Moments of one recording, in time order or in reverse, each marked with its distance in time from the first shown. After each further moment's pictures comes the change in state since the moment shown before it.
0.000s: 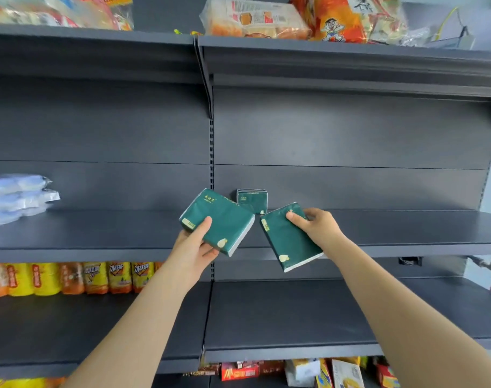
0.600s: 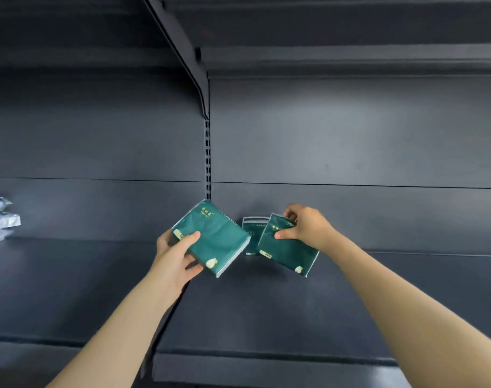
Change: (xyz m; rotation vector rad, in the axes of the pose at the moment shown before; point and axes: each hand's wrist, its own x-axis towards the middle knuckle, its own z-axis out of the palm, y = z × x) left_hand 0.227 -0.016 0.003 0.112 0.244 0.129; right_hand 0.280 0.028 0.052 -0.484 -0.213 -0.327
